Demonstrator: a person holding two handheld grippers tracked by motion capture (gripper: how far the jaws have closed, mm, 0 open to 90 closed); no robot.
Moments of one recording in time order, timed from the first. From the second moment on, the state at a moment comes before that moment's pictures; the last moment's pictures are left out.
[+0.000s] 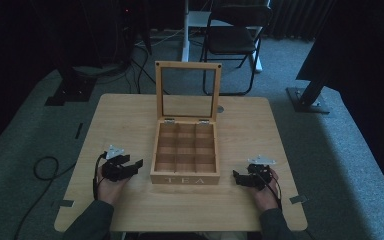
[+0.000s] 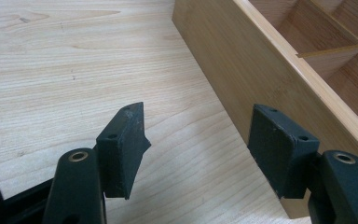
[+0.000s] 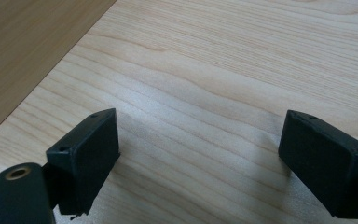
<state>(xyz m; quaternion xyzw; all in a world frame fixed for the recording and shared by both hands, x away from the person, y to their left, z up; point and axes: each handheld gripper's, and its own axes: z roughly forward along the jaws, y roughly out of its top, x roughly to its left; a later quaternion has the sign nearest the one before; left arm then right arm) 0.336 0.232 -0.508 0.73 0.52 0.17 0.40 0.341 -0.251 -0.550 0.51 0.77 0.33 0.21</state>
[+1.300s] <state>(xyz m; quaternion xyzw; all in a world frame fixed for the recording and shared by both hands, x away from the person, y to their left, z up) 0.375 0.218 -0.453 0.75 0.47 0.20 0.42 0.341 -0.251 -0.550 0.51 0.77 0.33 0.21</state>
